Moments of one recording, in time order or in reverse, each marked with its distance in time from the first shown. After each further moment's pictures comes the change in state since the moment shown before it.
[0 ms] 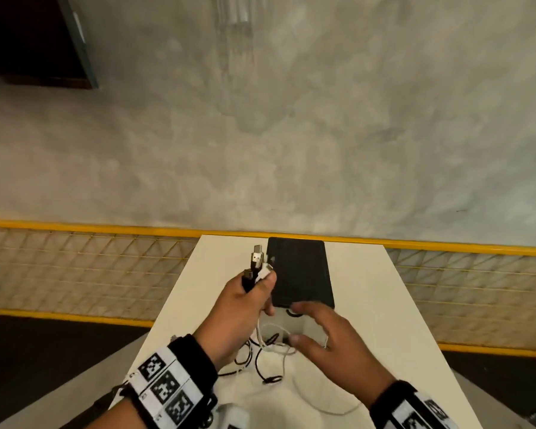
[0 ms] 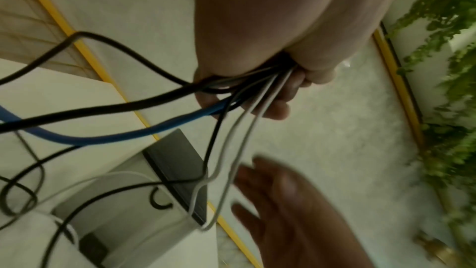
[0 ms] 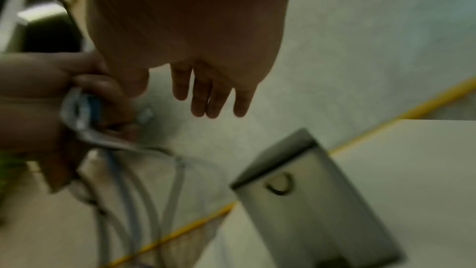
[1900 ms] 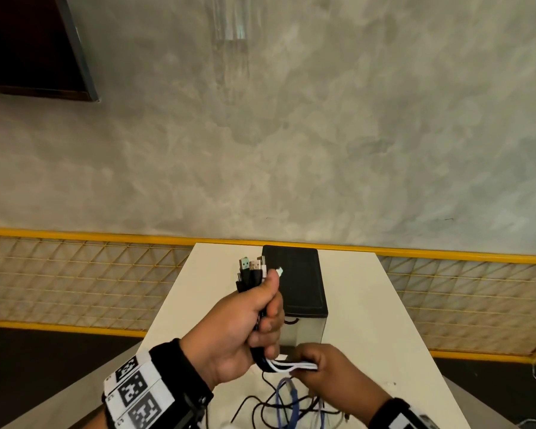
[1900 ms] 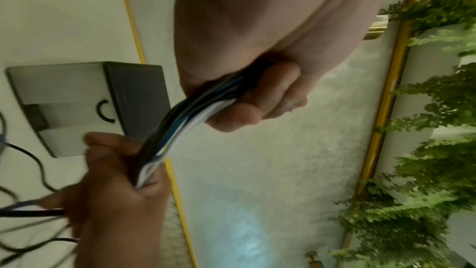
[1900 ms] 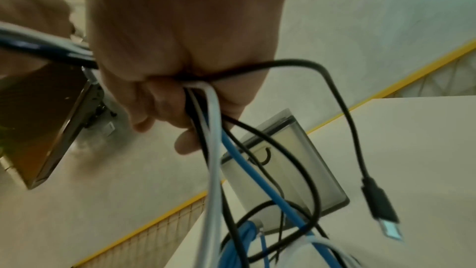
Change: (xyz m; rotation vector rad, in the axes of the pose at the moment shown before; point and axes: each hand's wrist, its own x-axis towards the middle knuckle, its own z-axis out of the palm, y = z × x) left_hand -0.026 0.042 -0.005 -0.474 -0.396 -0.328; right_hand -0.013 -0.002 -0.003 0.082 -0.301 0.175
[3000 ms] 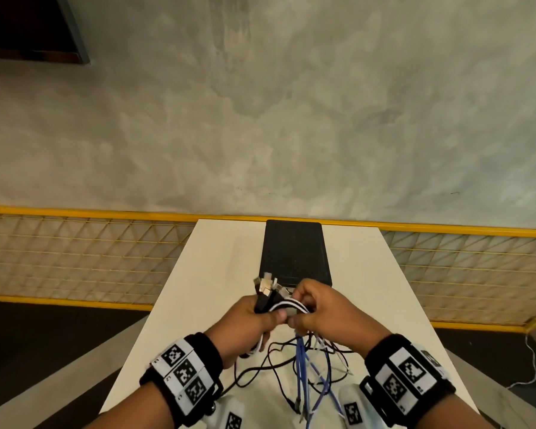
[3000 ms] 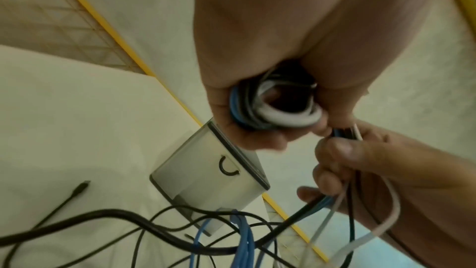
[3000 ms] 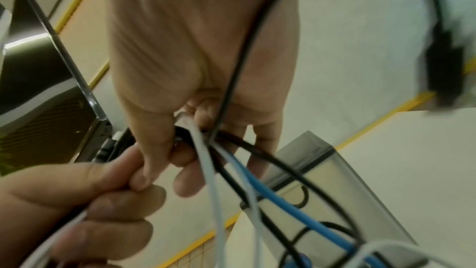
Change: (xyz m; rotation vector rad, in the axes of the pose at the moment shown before) left_hand 0.035 -0.085 -0.056 0.506 0.126 0.040; right_hand 0.025 -0.015 -0.010 0.037 0.057 0.041
